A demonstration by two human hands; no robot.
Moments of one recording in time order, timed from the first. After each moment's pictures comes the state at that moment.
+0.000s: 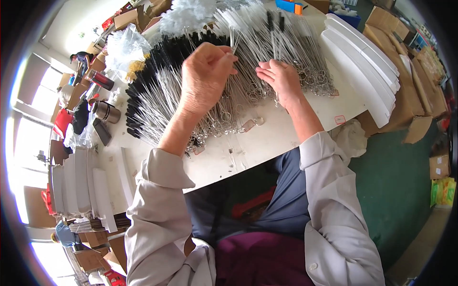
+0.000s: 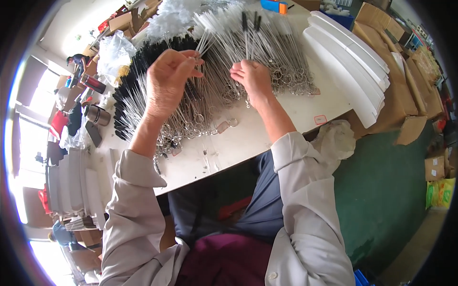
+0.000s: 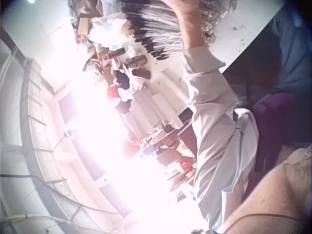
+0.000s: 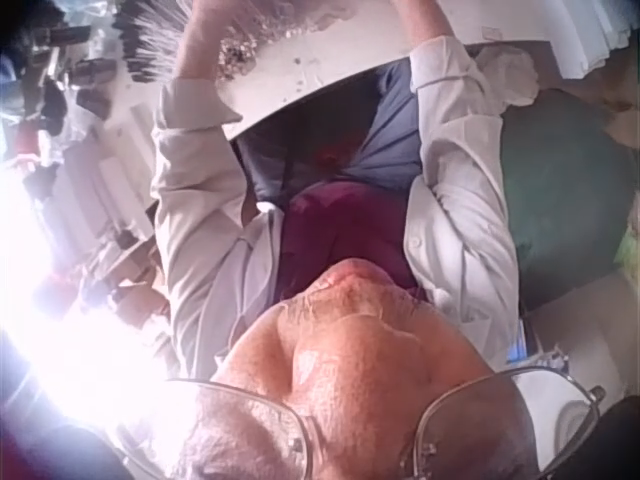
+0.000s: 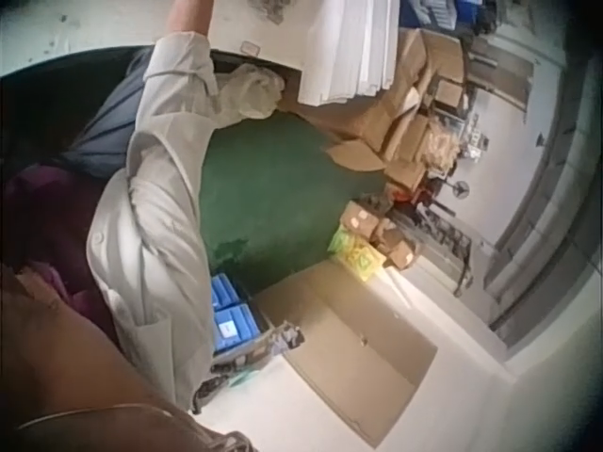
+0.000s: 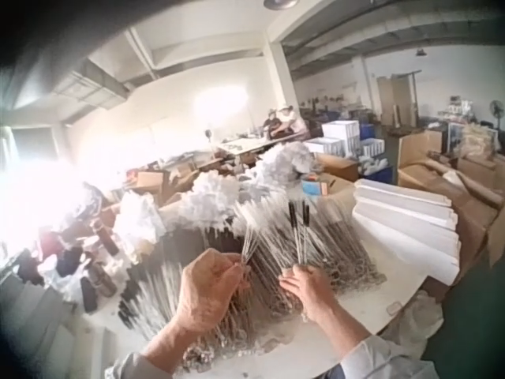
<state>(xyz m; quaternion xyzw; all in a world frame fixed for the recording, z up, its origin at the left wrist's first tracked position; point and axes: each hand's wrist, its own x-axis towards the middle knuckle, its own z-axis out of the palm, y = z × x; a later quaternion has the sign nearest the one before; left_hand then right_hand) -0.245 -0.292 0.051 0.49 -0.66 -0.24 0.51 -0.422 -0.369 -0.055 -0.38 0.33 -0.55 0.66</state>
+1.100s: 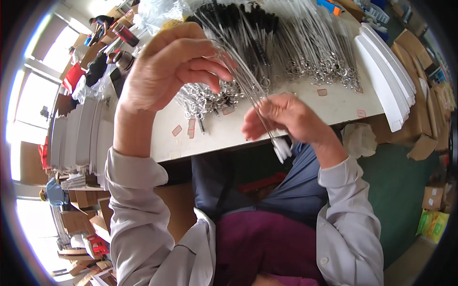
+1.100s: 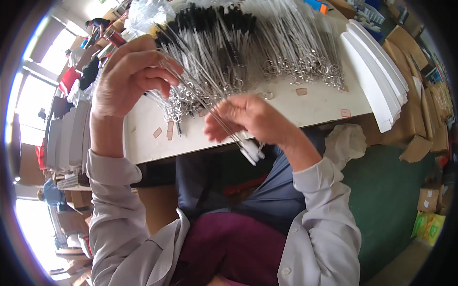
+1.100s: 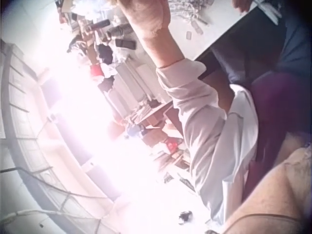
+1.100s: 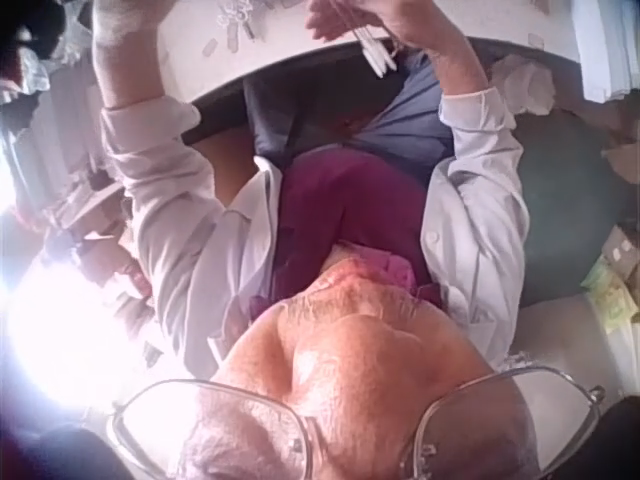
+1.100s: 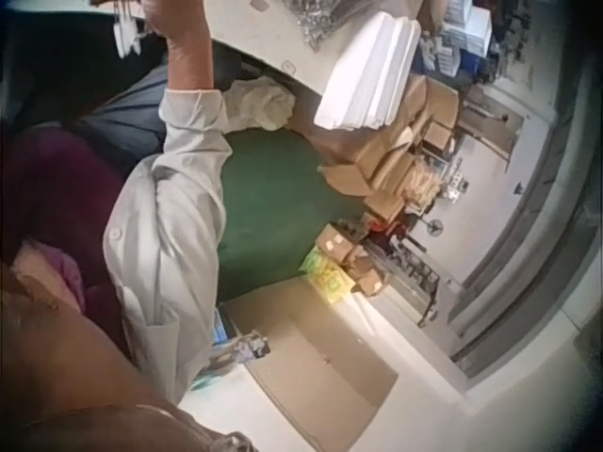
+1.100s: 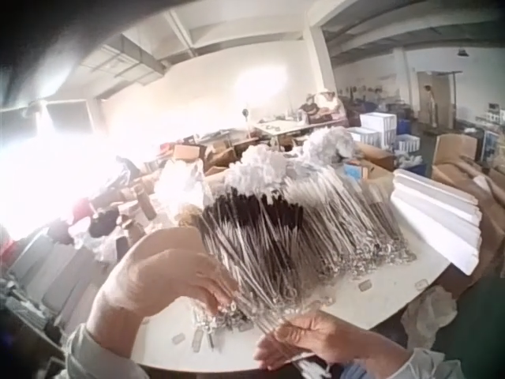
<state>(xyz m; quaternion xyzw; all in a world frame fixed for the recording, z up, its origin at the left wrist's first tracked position) -0.160 -0.144 0.145 0.45 -0.58 -0.49 0.46 -0.407 -0.205 0.005 -0.54 0.12 -0.18 0.81</state>
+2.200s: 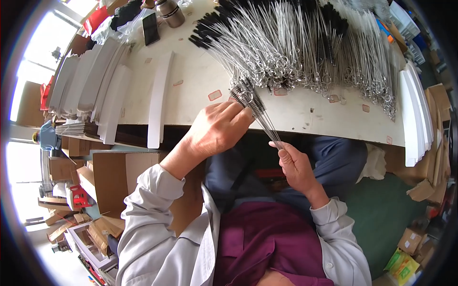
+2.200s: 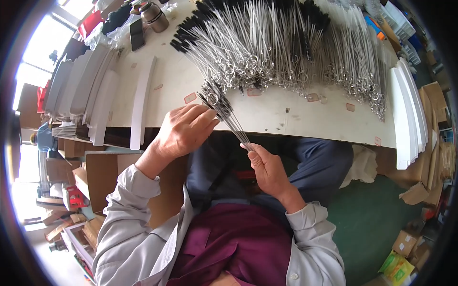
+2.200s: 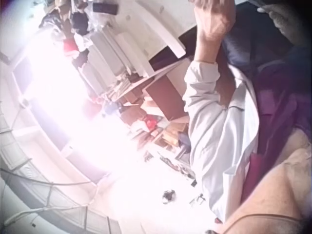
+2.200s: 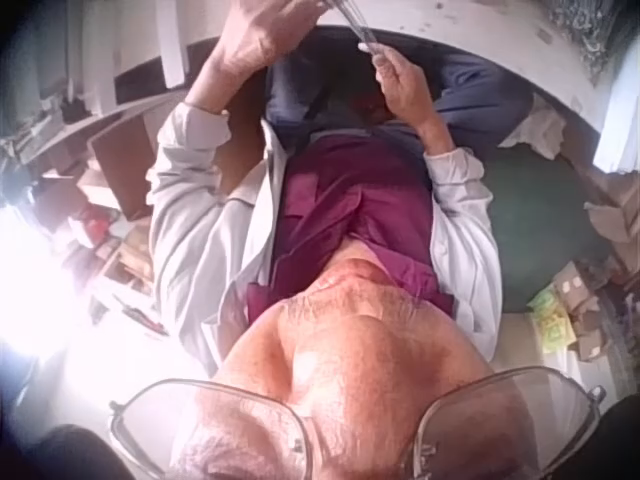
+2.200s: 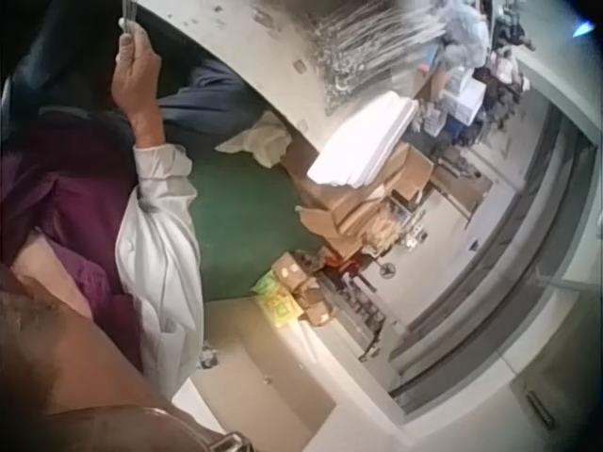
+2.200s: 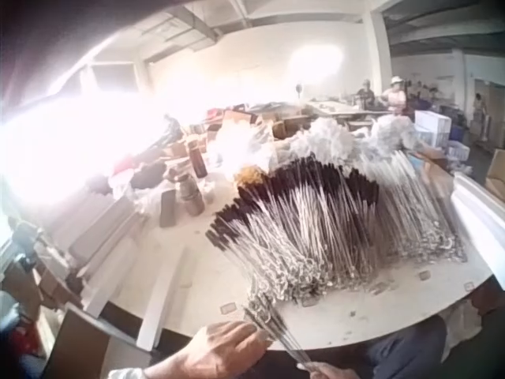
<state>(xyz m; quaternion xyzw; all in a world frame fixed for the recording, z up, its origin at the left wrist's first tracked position) -0.117 -0.015 -0.016 0.56 -0.78 0.11 0.25 -0.381 -0.079 -0.085 -0.70 0.29 -0.17 0.64</state>
